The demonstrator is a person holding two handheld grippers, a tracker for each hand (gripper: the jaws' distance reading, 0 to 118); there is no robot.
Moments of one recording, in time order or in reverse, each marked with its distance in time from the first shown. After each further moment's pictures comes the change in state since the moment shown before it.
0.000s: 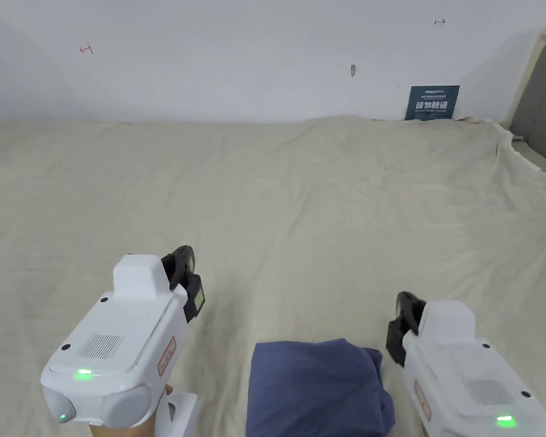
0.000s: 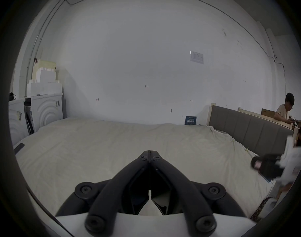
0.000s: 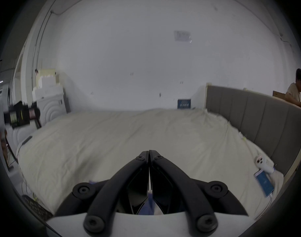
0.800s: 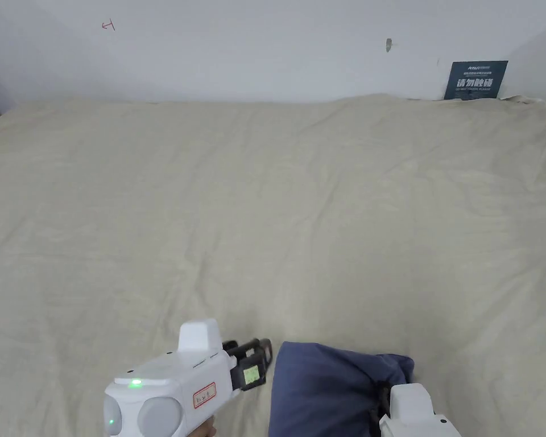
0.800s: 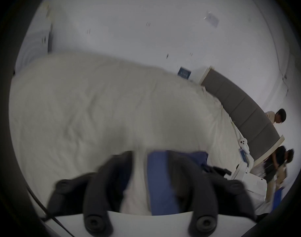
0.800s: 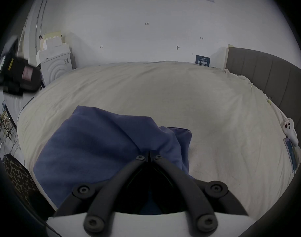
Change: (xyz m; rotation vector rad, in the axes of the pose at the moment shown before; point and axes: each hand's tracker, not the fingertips) left arm -0.008 -0.101 -0.055 -0.618 -0.163 0.290; right arm -0.014 -0.144 -0.076 -0.282 0.082 0.056
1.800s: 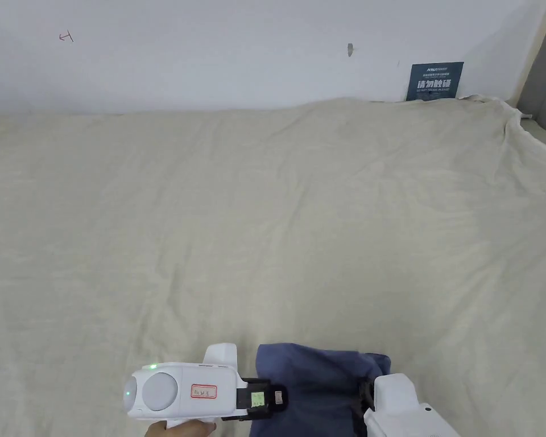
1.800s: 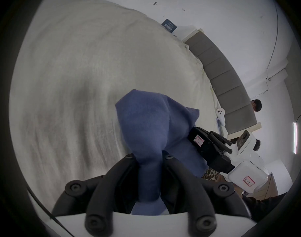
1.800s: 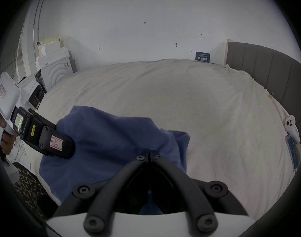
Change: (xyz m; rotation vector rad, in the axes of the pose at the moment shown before) left arm -0.015 -0.003 -0.071 -0.356 -0.304 0.027; right arm 0.004 0.022 0.019 -0.012 0.029 -0.038
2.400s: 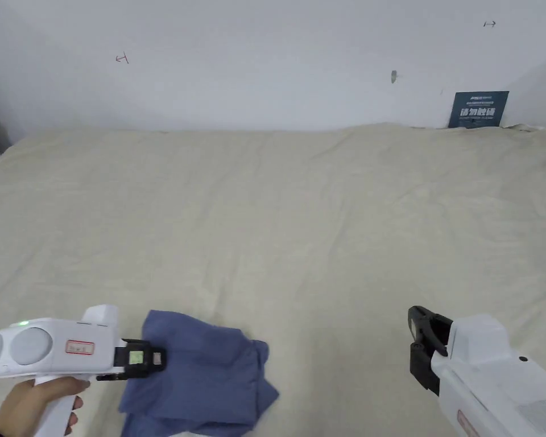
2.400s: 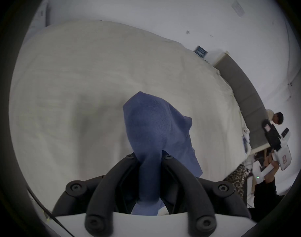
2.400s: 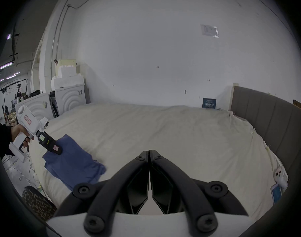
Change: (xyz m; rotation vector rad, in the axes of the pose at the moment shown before) left arm -0.141 0.072 0.206 0.153 0.353 0.030; right arm -0.025 0.131 0.069 0.326 0.062 0.090
